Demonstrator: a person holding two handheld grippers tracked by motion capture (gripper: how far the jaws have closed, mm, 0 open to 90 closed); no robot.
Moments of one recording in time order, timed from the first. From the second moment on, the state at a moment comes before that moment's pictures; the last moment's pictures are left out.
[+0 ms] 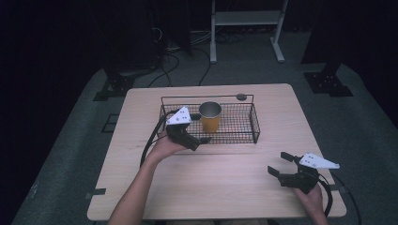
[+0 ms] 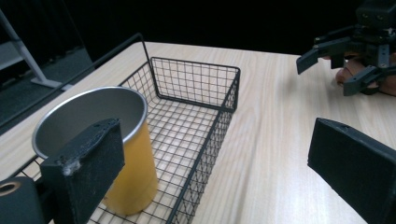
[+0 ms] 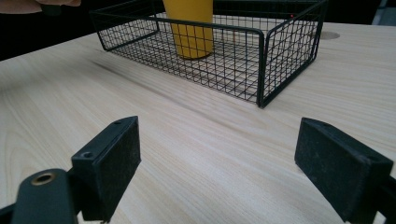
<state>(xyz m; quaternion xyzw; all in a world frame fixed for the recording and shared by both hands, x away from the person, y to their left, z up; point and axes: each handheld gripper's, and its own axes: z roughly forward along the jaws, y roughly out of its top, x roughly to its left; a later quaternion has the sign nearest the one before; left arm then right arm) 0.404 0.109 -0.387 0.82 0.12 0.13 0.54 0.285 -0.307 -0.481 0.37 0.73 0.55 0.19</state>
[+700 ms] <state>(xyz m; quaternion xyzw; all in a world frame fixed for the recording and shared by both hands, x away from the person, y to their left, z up) 0.382 0.113 -0.395 0.82 0.11 0.13 0.55 0.285 -0.307 -0.481 0.37 0.73 0.55 0.19</state>
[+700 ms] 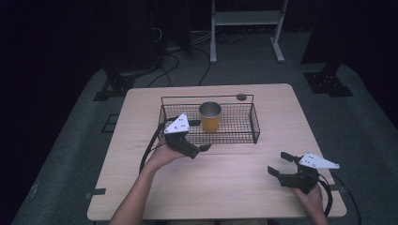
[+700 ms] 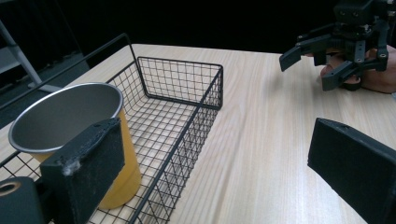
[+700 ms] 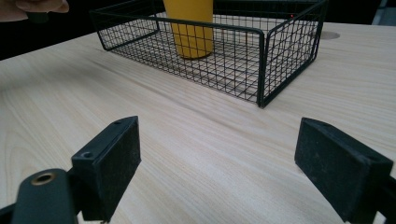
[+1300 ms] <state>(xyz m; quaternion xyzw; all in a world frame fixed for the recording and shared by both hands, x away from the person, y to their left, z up) 0.358 0.116 -0.402 0.82 0.10 0.13 0.55 0.284 -0.307 -0.481 0.37 0.73 0.55 0.19</state>
